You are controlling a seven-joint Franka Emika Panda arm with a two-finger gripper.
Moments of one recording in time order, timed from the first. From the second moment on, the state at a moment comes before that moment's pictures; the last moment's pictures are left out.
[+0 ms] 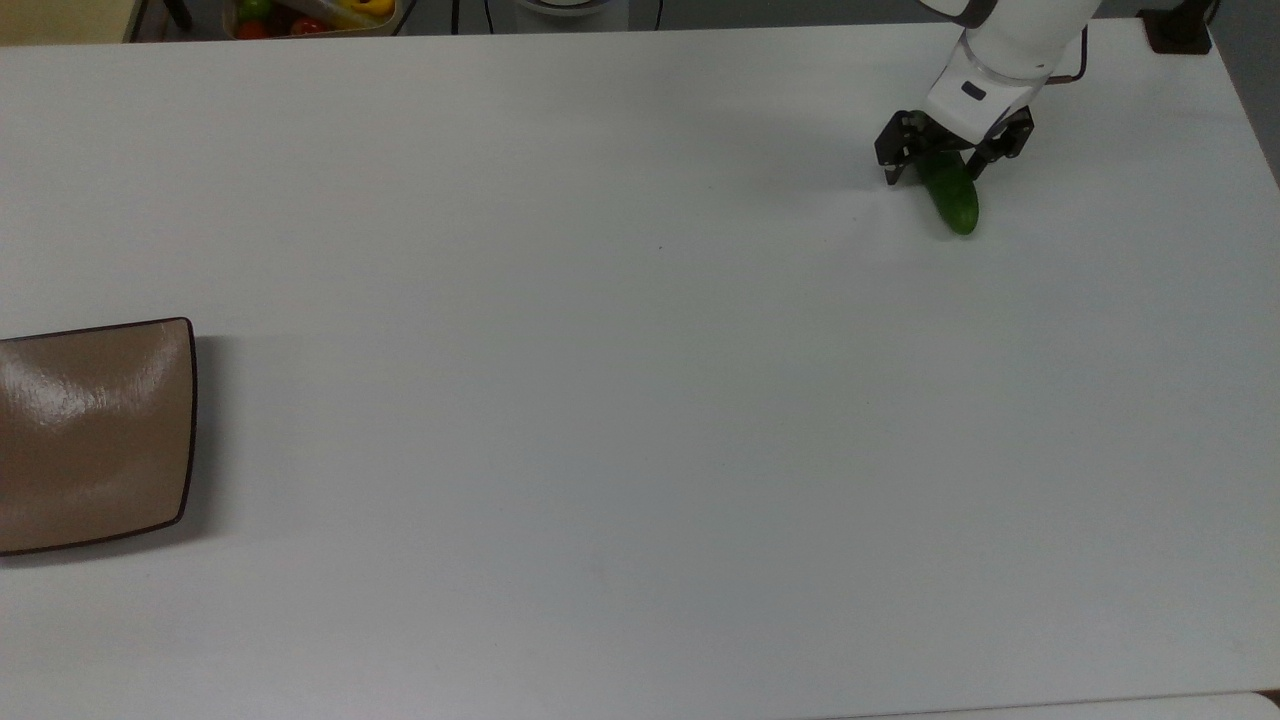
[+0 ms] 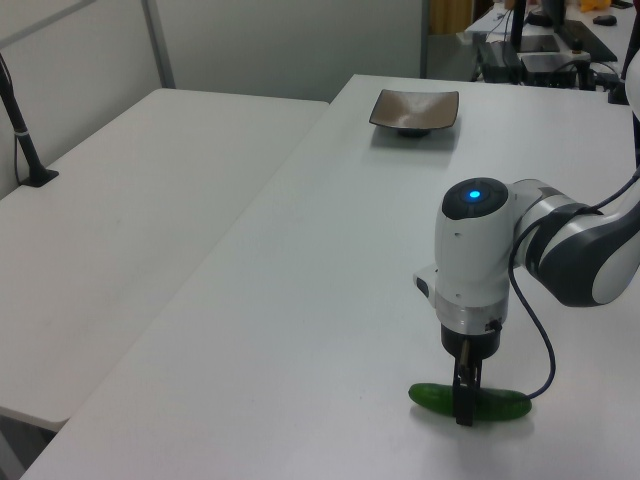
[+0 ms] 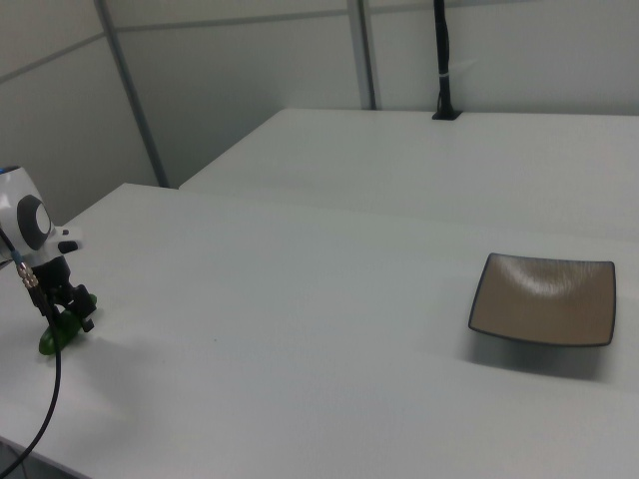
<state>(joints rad) 0.55 0.45 0.30 -1.80 -0.16 2.18 0.75</state>
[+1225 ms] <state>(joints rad) 0.51 0.40 0.30 -1.78 -0.17 2.13 0.75</state>
